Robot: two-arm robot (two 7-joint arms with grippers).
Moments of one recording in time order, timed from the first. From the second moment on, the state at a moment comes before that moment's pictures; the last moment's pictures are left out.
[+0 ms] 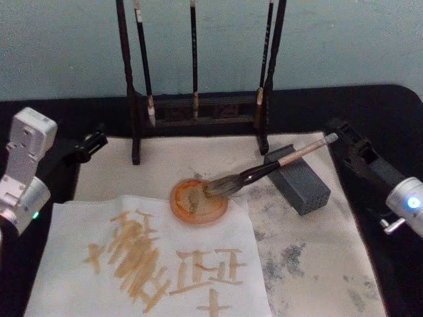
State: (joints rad) left arm -0.20 0.60 0.45 -1.41 -0.25 -0.12 0.03; right arm 0.09 0.38 -0.12 -1.41 1.46 0.35 0.18
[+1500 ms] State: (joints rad) left arm -0.20 0.60 0.45 -1.41 -0.25 -0.12 0.03; right arm 0.25 0.37 -0.24 -1.19 1.47 0.28 0.28
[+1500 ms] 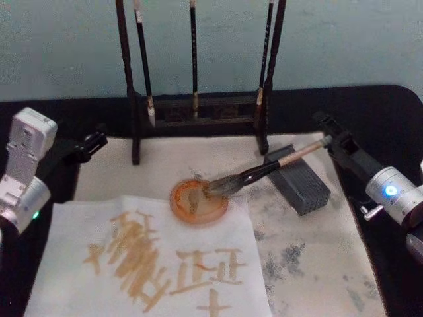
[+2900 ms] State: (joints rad) left arm -0.20 0.60 0.45 -1.41 -0.25 -0.12 0.03; right arm 0.25 0.37 -0.24 -1.19 1.47 0.28 0.27
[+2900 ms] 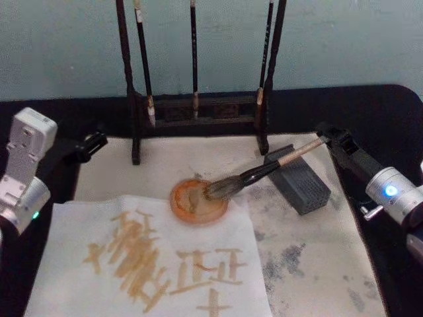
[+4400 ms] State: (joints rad) left arm -0.20 0.60 0.45 -1.41 -0.25 -0.12 0.03; right arm 0.33 0.62 -0.54 -1.69 1.11 0.17 0.50
